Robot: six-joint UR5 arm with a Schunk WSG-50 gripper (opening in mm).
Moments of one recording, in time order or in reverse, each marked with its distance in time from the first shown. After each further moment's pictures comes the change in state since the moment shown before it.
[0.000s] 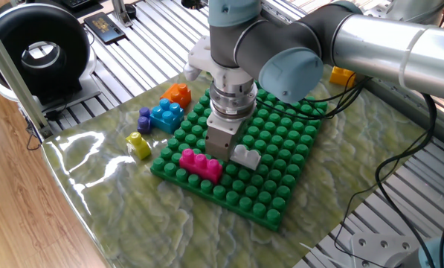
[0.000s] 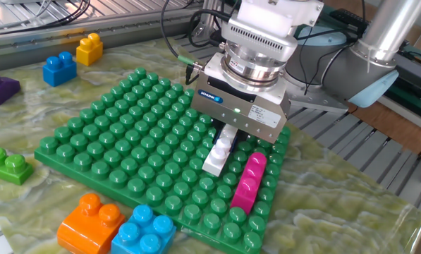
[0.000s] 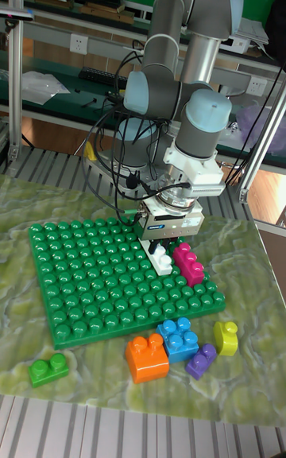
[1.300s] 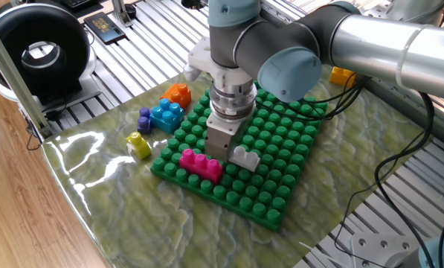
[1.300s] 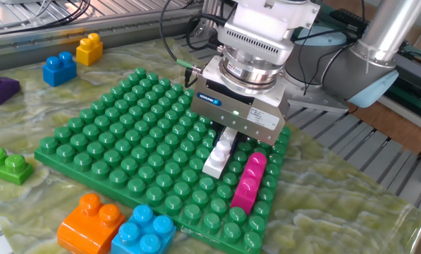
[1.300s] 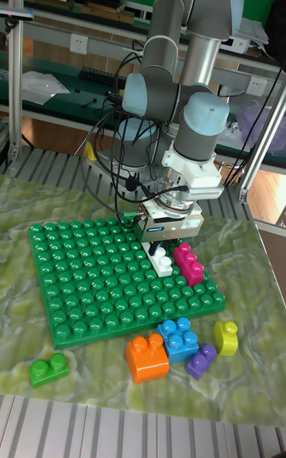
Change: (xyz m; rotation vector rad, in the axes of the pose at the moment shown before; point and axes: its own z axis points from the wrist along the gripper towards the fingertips) arm 0.000 0.002 0.005 -0.018 0.011 0.011
